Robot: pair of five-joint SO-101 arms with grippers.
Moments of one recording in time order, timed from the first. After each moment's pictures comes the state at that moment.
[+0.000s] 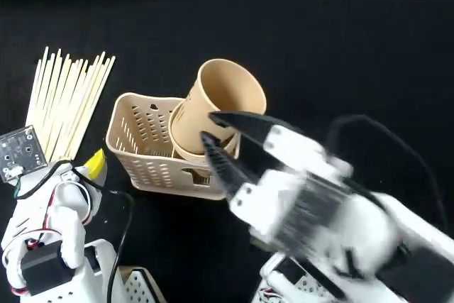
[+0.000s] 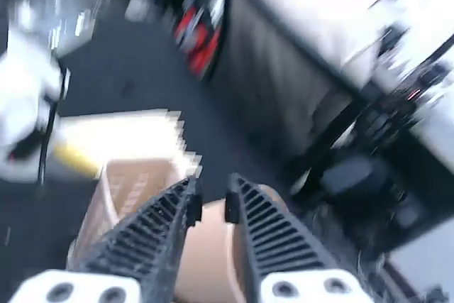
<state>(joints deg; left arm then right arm) -27.0 -89.2 60.4 80.4 1.0 -44.4 -57.2 -3.5 80.6 25.5</state>
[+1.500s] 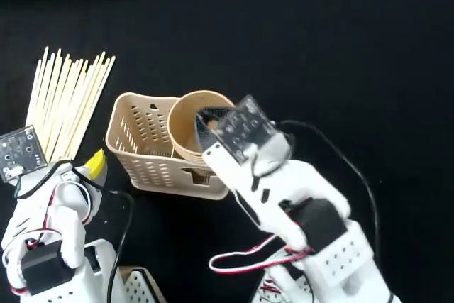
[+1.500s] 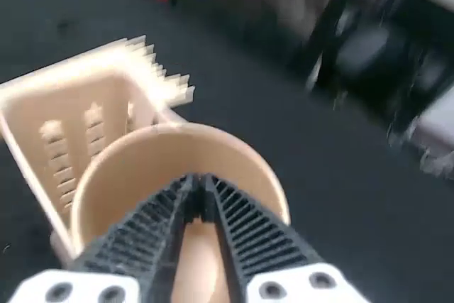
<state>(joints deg) -27.0 -89.2 60.6 80.4 1.0 -33.2 -67.4 53.9 46.6 13.4</state>
